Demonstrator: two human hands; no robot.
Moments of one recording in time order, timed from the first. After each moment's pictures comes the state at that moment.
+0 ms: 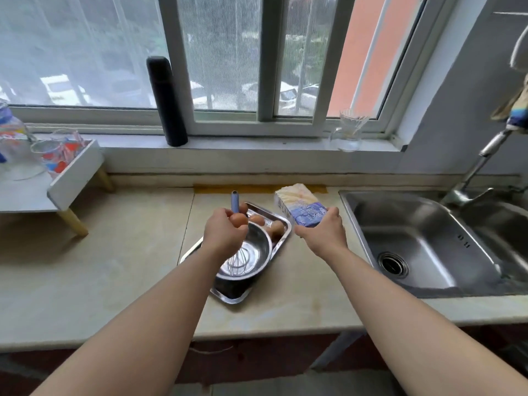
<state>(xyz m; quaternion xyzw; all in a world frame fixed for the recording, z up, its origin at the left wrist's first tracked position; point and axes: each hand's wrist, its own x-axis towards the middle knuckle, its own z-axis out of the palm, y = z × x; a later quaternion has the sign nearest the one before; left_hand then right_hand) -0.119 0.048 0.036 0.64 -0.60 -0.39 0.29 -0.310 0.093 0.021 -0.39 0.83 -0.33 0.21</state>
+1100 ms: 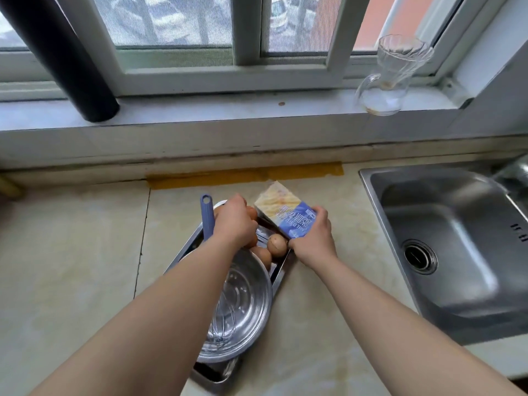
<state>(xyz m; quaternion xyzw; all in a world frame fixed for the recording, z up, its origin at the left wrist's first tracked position) -0.221 -0.140 -0.072 0.63 -0.70 -0.34 0.05 -0.352 -0.054 -0.100 -0.33 0.84 -0.32 0.29</state>
